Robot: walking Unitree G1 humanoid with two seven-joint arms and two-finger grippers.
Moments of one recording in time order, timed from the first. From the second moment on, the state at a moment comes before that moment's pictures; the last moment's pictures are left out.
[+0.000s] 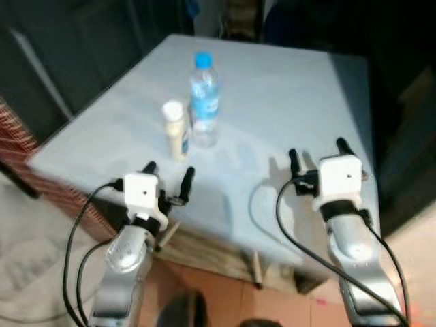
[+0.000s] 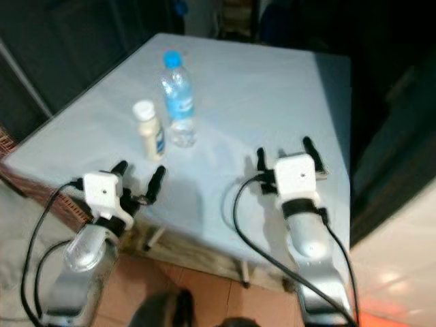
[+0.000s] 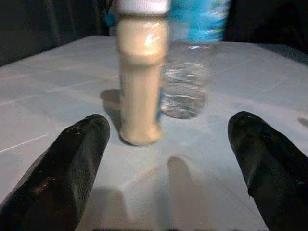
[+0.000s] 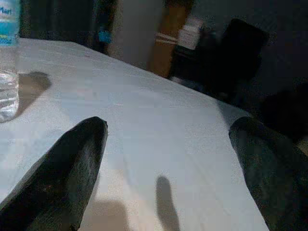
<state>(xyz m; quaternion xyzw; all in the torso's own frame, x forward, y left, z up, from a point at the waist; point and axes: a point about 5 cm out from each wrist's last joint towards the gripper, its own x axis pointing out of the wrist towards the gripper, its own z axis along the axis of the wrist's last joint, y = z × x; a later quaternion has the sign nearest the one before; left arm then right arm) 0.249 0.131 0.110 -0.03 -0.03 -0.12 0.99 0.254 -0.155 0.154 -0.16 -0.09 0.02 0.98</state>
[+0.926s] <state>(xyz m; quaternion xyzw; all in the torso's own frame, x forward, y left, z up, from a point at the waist) 0.249 0.133 0.109 -0.03 -0.03 -0.11 0.99 0.262 -0.150 0.166 -0.18 -0.13 0.03 0.97</state>
